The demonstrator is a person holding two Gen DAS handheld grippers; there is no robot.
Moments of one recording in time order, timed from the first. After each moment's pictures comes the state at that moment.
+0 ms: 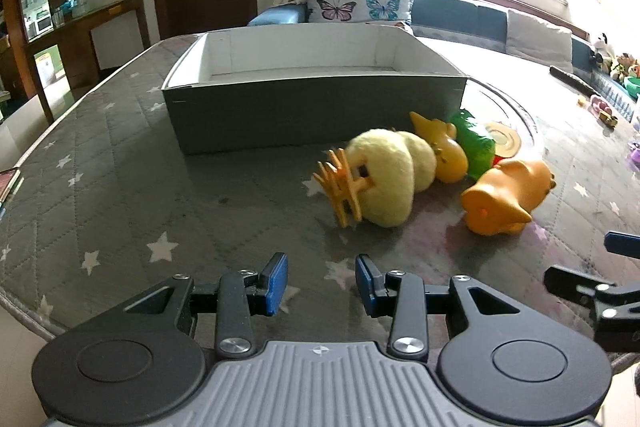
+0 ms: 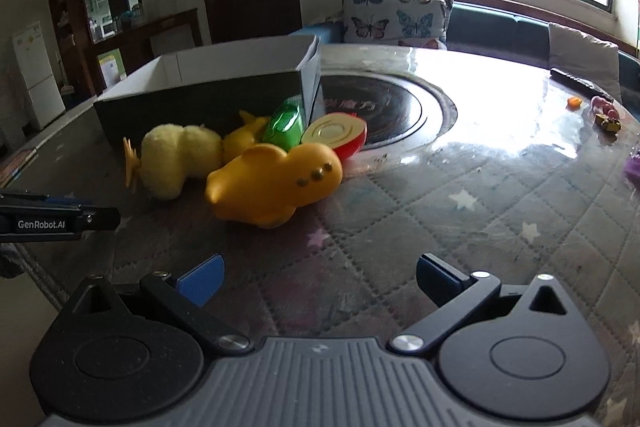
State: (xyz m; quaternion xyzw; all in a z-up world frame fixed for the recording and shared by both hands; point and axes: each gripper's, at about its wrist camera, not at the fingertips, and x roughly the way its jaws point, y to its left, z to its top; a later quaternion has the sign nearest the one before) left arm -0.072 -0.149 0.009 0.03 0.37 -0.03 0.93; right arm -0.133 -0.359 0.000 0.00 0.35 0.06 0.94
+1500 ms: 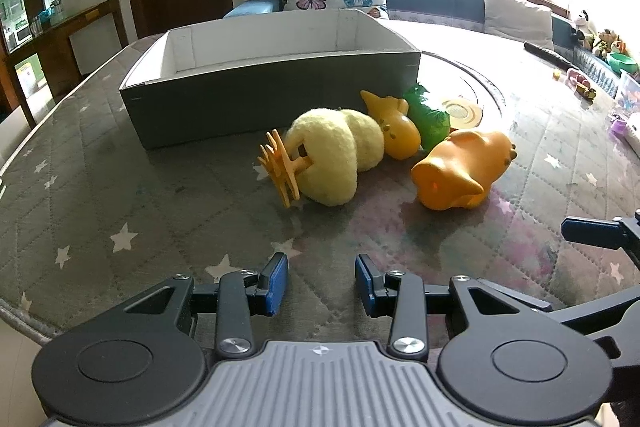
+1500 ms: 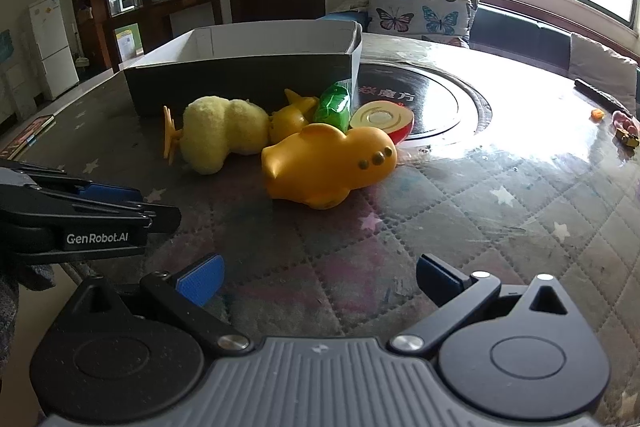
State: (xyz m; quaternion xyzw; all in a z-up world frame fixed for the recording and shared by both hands) left arm -0.038 -0.105 -0.006 0.04 0.39 -0.10 0.91; right arm -0.123 -0.350 0.001 -0.02 0.37 0.11 0.92
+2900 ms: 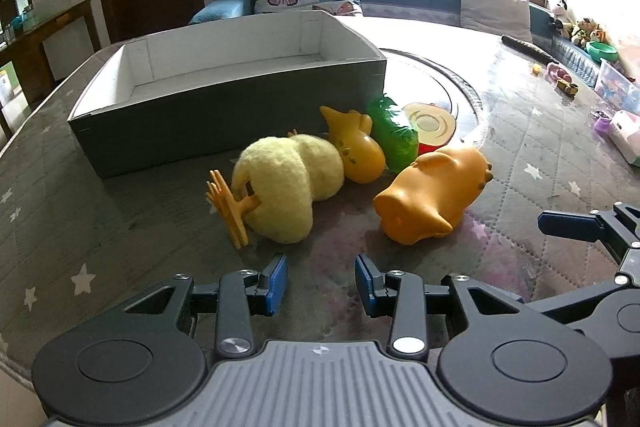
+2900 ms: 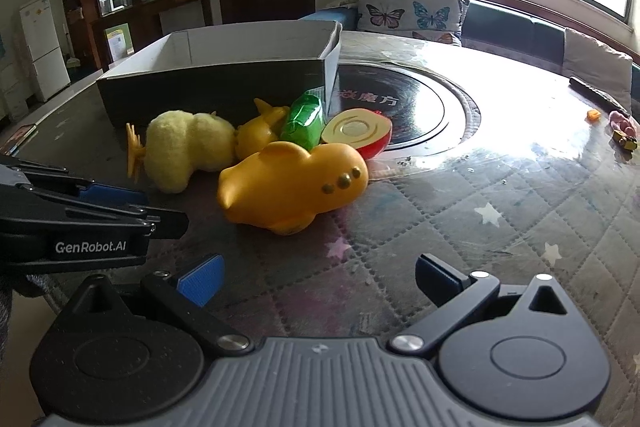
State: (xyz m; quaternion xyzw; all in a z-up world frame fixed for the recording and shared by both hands) left arm -0.013 -0.129 -0.001 0.05 0.41 -0.14 0.90; right arm -0.097 -0.363 -0.001 -0.02 0.38 0.10 0.92
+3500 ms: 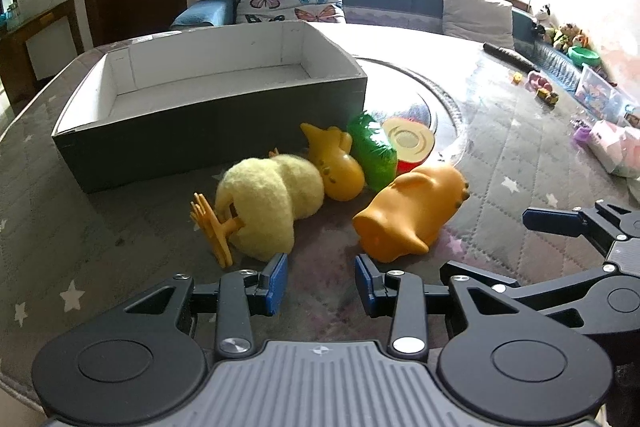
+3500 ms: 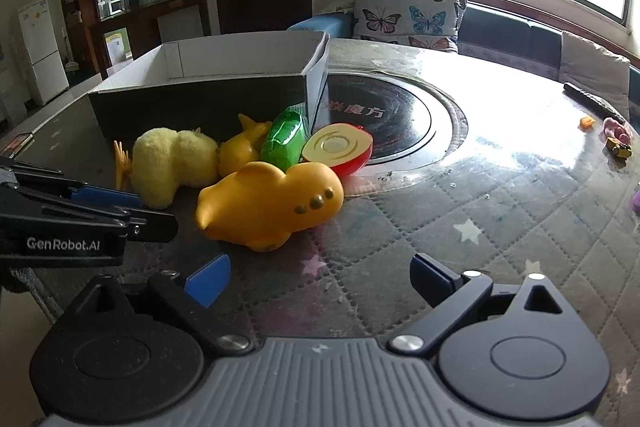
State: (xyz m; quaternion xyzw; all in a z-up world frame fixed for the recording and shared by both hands) left arm -0.008 -0.129 0.014 0.03 0.41 -0.17 0.90; right arm -0.093 -0.377 0.010 -0.02 0.37 0.10 0.92
